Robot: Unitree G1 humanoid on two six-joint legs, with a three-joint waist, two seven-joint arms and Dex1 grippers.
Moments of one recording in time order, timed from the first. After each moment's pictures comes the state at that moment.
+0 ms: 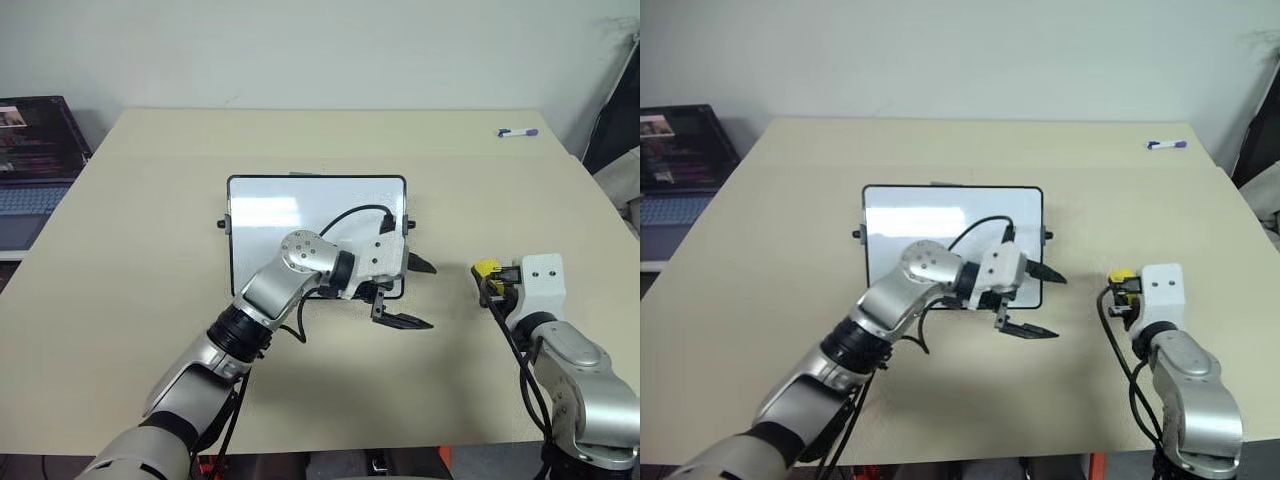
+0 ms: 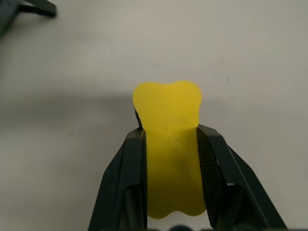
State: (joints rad) left arm -0.76 0.30 -0.50 0.11 -0.21 0.18 -1.19; right arm -0.06 -0.22 -0.25 -0.69 0.04 1.10 0.20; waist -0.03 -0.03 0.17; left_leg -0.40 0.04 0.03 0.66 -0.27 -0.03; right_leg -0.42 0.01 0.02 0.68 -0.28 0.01
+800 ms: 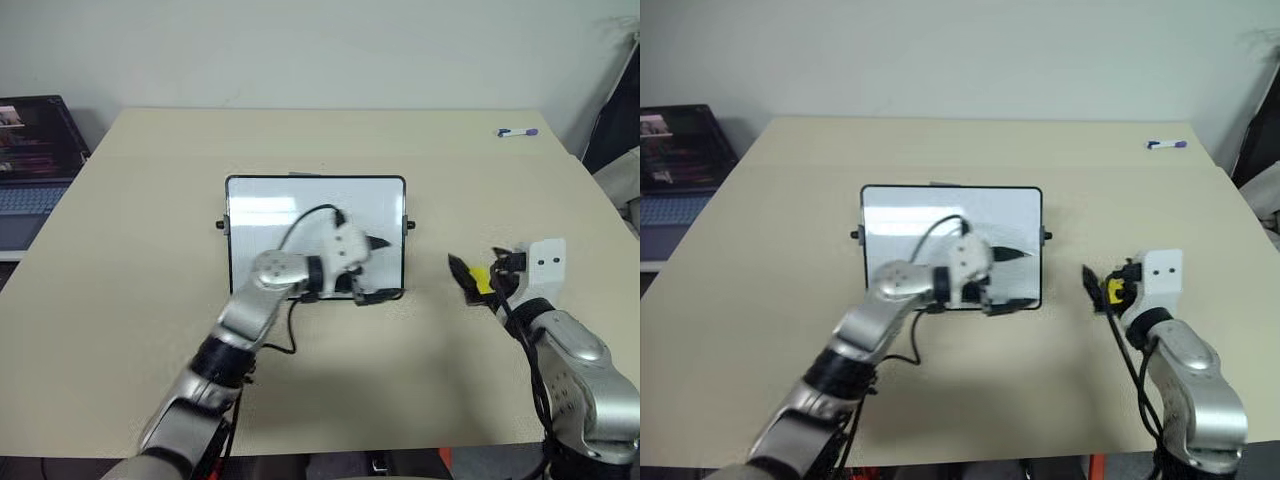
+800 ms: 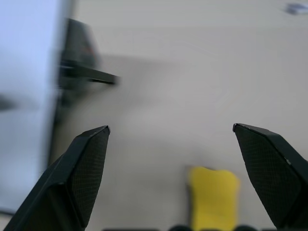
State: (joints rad) left arm -0.45 0.35 -0.22 -0.12 -0.15 0.35 -0.86; right arm -0.01 -0.26 -0.22 -0.74 0.29 0.87 0.35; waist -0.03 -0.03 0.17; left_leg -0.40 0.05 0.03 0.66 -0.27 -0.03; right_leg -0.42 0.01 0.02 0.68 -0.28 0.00
